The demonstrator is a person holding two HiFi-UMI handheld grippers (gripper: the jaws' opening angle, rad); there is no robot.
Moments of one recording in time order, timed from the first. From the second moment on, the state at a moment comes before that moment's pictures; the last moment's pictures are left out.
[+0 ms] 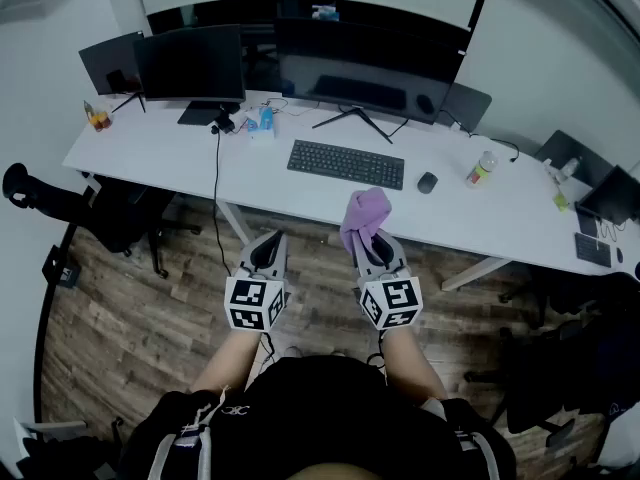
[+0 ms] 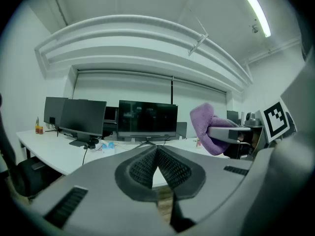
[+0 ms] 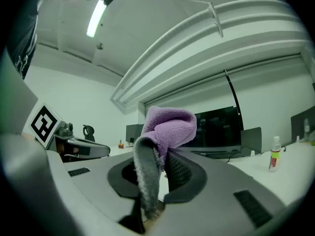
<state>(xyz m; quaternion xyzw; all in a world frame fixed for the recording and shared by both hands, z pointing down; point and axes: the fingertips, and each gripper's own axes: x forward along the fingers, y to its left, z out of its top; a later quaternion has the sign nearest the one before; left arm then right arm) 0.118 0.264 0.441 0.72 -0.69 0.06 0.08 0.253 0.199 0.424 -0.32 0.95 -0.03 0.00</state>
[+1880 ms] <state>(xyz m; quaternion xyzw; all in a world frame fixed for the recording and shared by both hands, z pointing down) -0.007 0.216 0.460 0.72 -0.69 0.04 0.07 0.111 0.149 0.424 -0.31 0.95 -0.02 0.02</state>
